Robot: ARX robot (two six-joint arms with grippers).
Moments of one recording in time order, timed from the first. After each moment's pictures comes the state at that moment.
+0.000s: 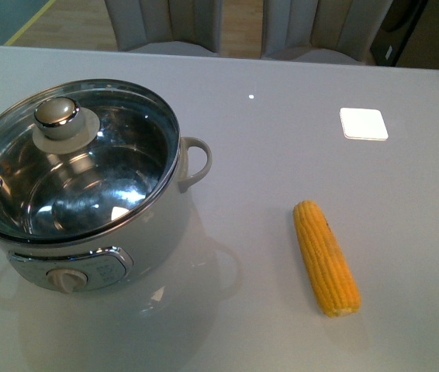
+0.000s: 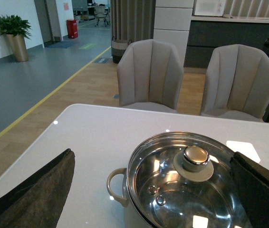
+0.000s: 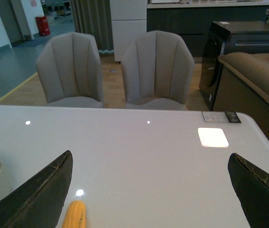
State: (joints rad) left arm 0.00 0.01 0.01 0.00 0.00 -0.01; right arm 0.00 0.00 0.02 0.00 0.00 0.01
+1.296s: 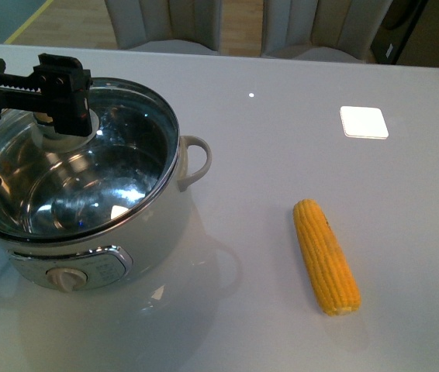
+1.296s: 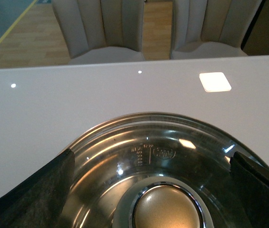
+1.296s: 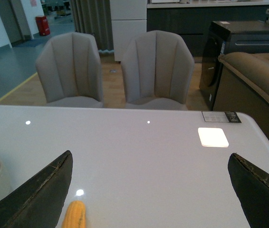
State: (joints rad) left arm -0.18 1.89 0.54 1.07 0.01 0.04; right arm 0.00 0.00 0.02 0.00 0.00 0.01
